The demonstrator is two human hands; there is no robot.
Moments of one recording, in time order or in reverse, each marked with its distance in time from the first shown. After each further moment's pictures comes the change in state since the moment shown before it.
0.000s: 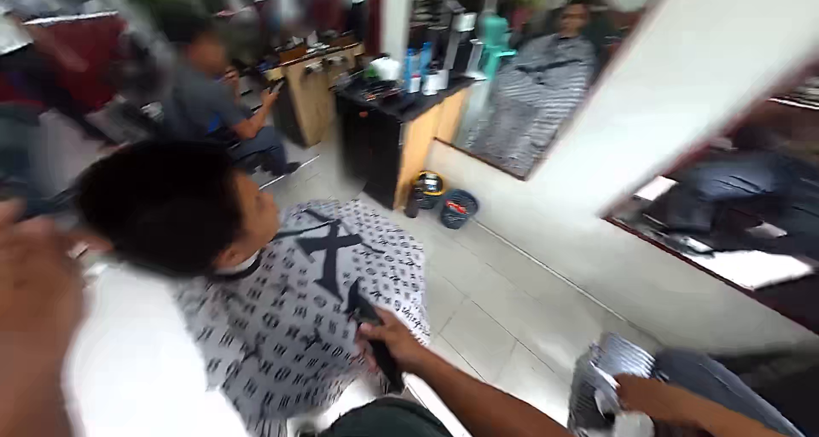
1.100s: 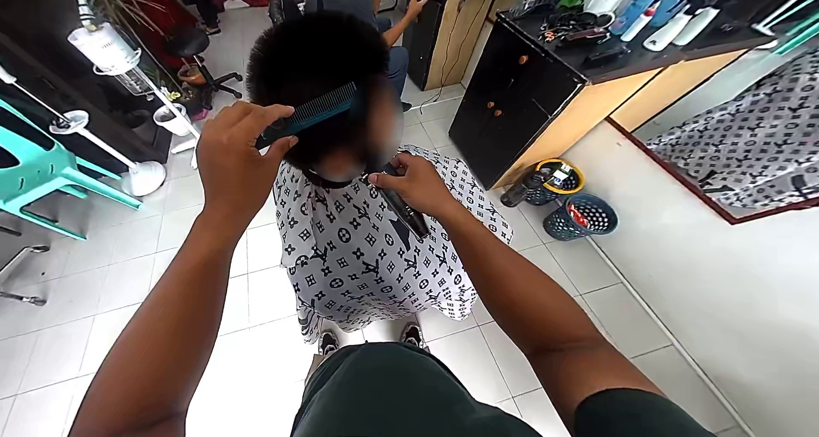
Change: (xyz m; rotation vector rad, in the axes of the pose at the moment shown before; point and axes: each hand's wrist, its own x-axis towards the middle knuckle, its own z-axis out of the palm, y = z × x) left_hand -0.030 0.016 0.020 0.322 0.112 0.336; right_hand 0.159 -0.117 0.061 -0.855 -0.052 -0.158
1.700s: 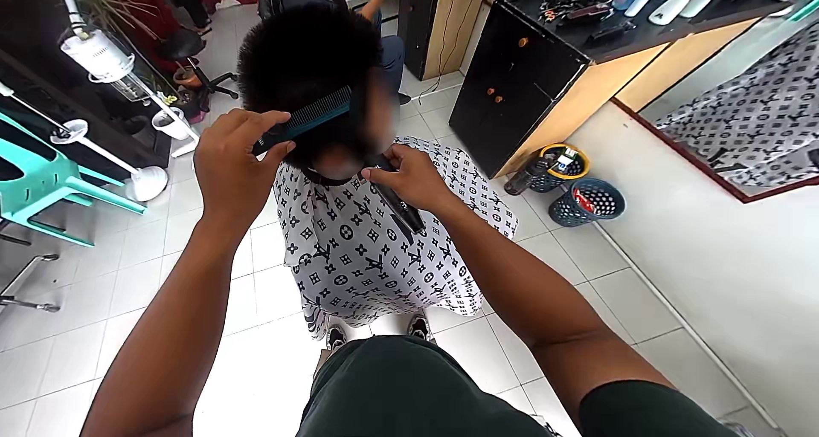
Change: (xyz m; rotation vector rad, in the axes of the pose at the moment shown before) left_hand -0.005 -0.002 0.002 -0.007 -0.038 0.004; right_hand -0.003 -0.008 0.006 -0.066 0.043 -0.105
